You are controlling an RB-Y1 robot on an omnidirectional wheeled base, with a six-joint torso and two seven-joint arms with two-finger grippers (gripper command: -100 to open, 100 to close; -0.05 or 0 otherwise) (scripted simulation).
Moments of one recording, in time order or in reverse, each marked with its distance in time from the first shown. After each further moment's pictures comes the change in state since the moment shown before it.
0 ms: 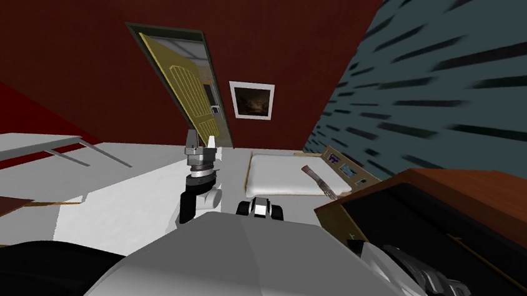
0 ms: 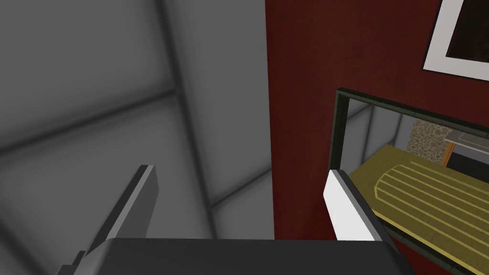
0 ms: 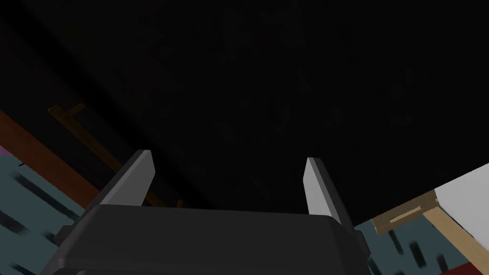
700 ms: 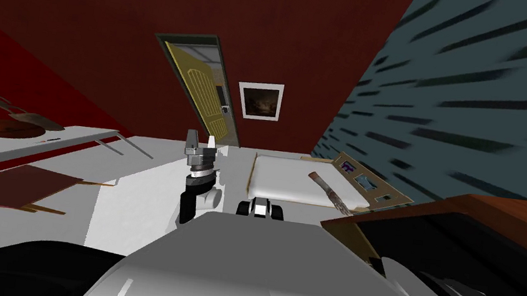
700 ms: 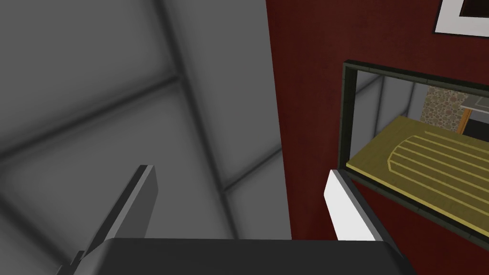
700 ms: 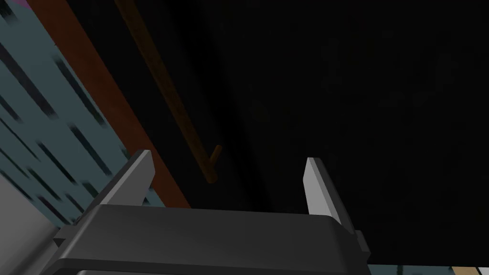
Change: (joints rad) left arm 0.000 0.000 0.000 0.000 0.000 0.000 0.000; right arm 0.028 -0.094 -0.002 0.161 0.129 0.166 0.047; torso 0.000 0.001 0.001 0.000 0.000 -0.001
